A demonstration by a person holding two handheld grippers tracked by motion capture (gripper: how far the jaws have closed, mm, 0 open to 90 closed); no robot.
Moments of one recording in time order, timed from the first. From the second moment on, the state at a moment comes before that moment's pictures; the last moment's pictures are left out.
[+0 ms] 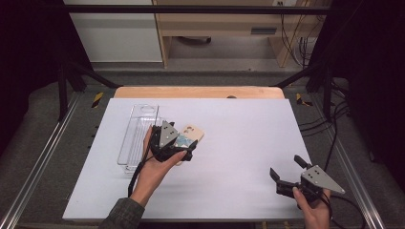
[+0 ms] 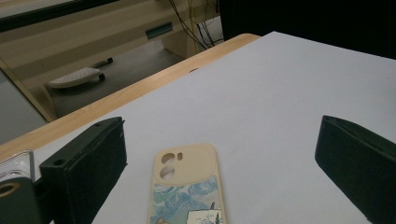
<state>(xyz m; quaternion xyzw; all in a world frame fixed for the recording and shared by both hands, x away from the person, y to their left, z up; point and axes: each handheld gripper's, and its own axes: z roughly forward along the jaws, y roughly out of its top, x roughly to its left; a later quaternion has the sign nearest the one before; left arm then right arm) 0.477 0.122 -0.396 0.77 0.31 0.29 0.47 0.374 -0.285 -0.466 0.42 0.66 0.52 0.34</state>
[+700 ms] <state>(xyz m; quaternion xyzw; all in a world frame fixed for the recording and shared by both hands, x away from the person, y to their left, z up) 0.507 0.110 -0.445 0.78 0.36 0.27 0.43 0.372 -0.263 -0.468 0.39 0.66 0.54 0.34</state>
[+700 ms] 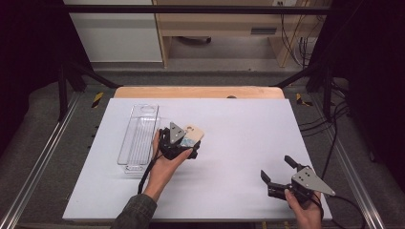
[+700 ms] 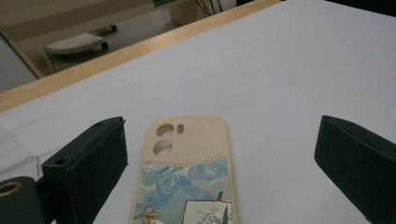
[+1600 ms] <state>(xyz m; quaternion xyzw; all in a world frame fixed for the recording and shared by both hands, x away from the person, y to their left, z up) 0.529 0.111 -0.486 0.79 0.43 0.24 0.37 0.375 -0.260 -0.473 0.39 0.67 0.55 0.32</state>
